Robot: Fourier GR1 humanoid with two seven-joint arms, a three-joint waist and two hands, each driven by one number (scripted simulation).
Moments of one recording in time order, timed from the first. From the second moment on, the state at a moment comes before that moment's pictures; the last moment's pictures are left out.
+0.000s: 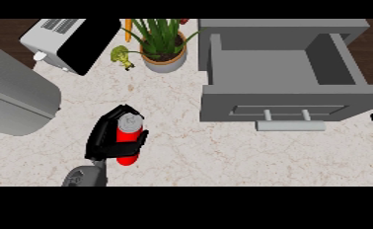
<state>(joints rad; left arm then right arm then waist) -0.11 0.02 0.03 -1.15 0.01 -0.17 -0.35 0.27 -0.04 -0.29 -2.17 -0.14 0.23 0.13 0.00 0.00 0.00</state>
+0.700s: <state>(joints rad) -0.25 0.06 0.15 -1.21 0.08 -0.02 -0.23 0.31 -0.01 -0.27 -2.19 -0.12 0.23 0.09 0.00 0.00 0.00</state>
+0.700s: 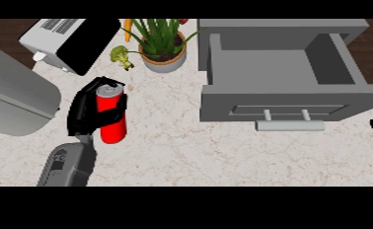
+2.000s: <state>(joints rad) -0.85 0.00 -0.16 -1.30 -0.01 0.36 0.28 0.32 -0.02 -0.29 -2.23 -0.14 0.23 0.11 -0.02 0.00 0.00</state>
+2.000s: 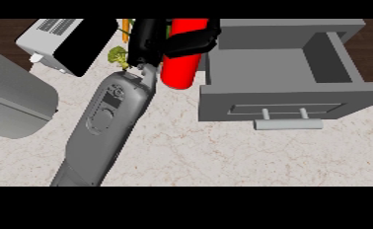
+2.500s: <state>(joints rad) -1.18 0.00 -0.20 -1.01 0.08 0.49 0.29 0.29 -0.04 -0.31 -2.21 -0.15 0.23 0.12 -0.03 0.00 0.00</state>
